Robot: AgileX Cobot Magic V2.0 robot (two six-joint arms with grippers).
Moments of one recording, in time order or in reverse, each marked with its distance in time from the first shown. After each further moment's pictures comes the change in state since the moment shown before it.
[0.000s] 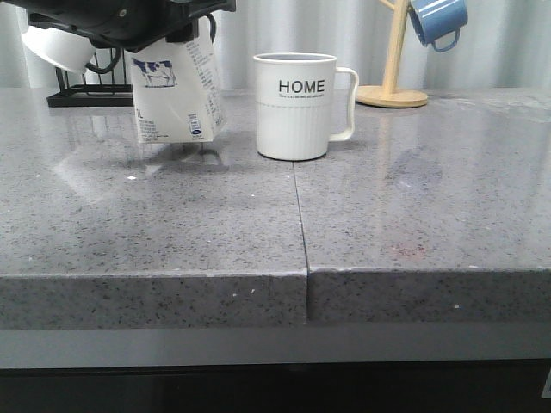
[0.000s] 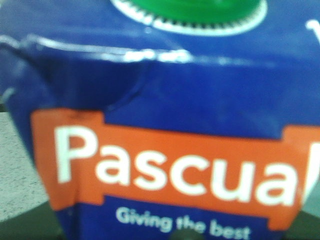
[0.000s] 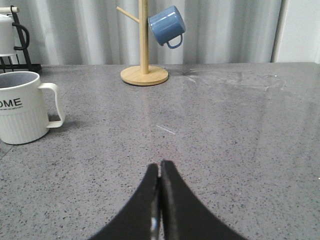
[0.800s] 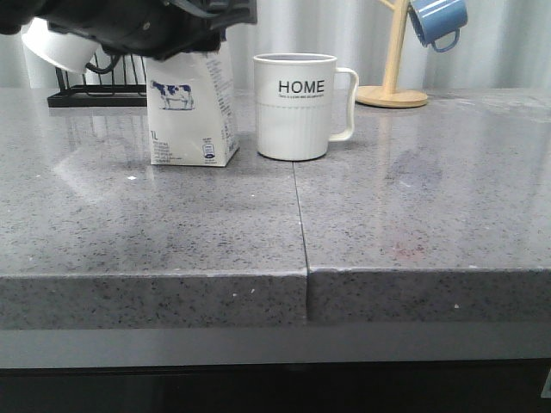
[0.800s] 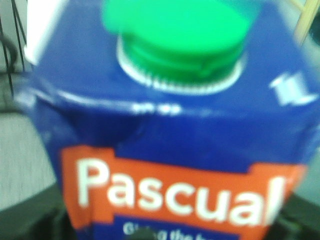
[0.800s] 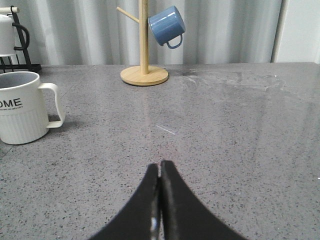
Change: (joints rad) left arm -0.049 0.032 -0.016 -0.018 -0.068 0.045; right arm 0.000 0.000 0.000 0.000 0.000 0.000
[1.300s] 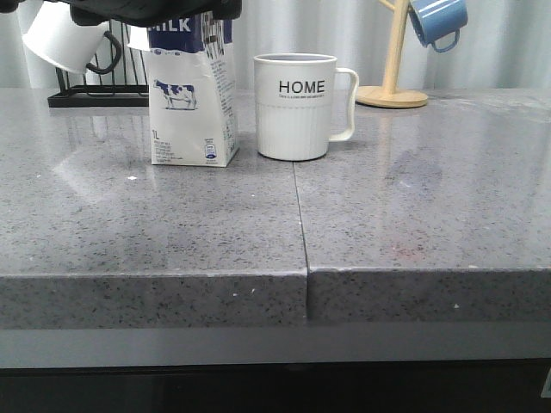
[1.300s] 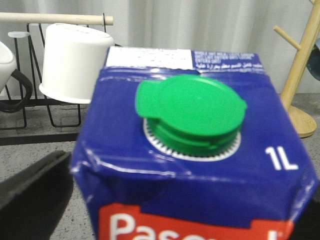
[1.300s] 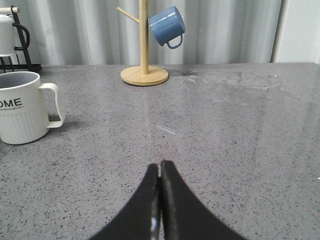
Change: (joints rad) left arm -0.012 -0.016 -0.006 0.007 -0.034 0.003; right arm 0.000 0.000 0.000 0.000 0.000 0.000
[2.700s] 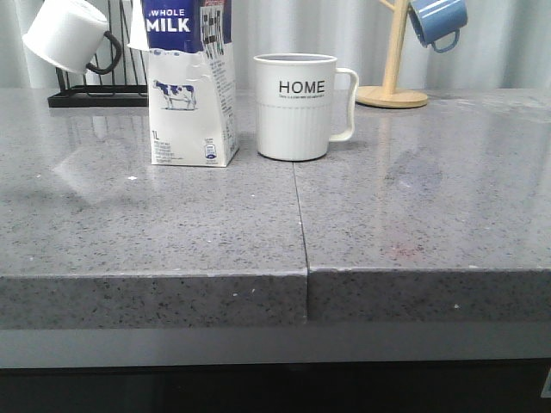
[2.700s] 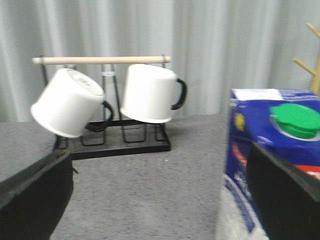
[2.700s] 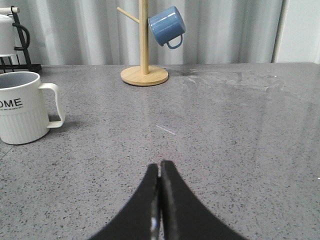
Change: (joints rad) left arm 0.223 -0.498 0.367 0.225 0.159 -0.077; right arm 0.000 0.000 0.000 0.000 0.000 0.000
